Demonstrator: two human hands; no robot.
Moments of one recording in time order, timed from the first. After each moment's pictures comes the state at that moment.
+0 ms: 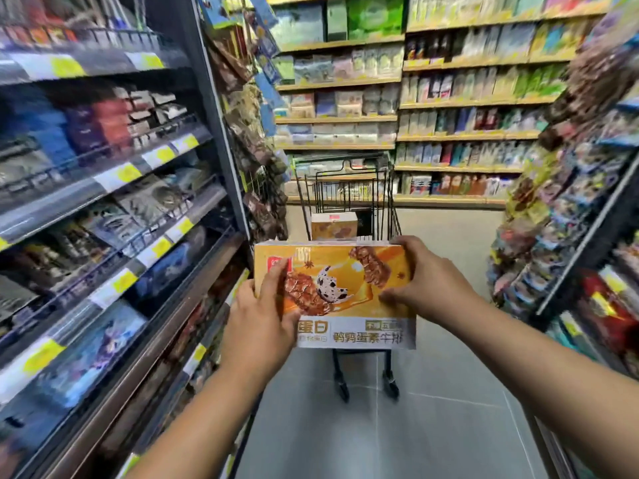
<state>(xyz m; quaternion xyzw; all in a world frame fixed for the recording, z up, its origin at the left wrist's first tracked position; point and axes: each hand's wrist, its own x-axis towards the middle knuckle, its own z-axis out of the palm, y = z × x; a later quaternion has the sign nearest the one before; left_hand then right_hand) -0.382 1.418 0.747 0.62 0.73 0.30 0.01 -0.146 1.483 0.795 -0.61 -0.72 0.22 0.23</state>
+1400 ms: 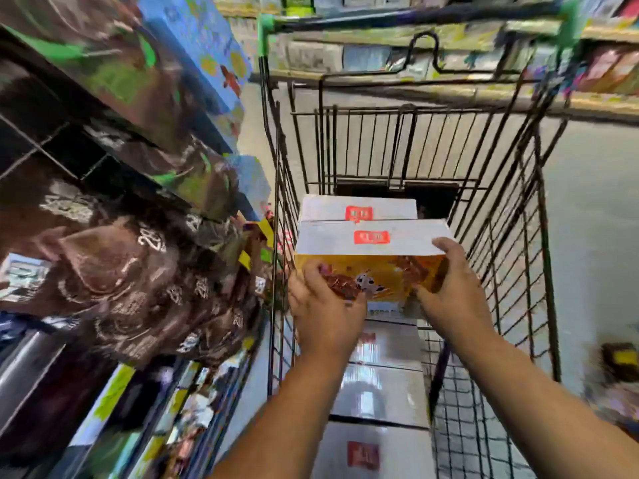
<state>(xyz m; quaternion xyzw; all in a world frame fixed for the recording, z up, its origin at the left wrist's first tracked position) -0.376 2.165 0.438 0.43 0.82 0.32 0.18 -0.213 2.226 0.454 -0.66 -0.65 0.30 0.22</state>
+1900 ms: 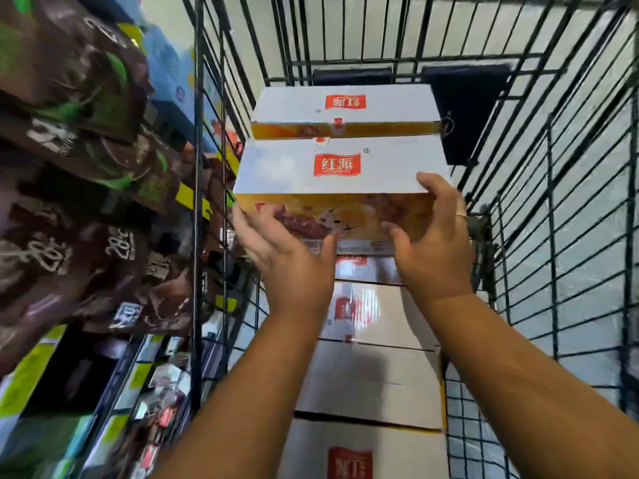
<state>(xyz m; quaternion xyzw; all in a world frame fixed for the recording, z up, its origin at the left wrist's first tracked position) -0.383 2.200 0.314 0.42 0.82 0.36 0.11 -0.240 2.254 0.310 -0.59 -0.66 0.28 0.37</state>
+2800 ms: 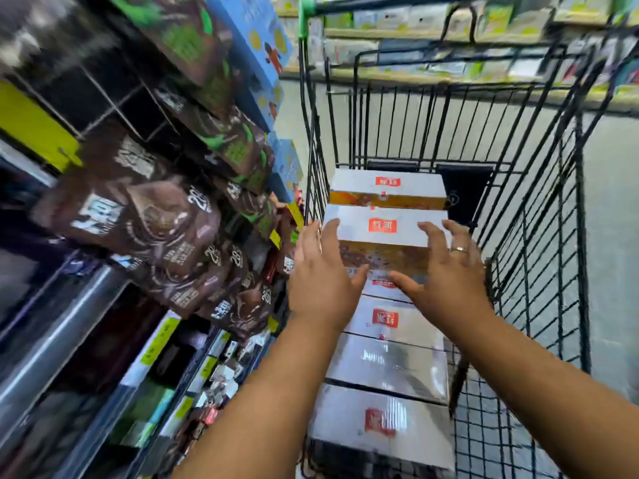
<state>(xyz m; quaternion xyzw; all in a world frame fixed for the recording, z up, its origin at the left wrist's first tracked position) -0.405 2.133 0.449 0.54 0.81 0.21 0.10 -0.239 2.190 0.435 -0.60 -0.76 0.21 0.14</state>
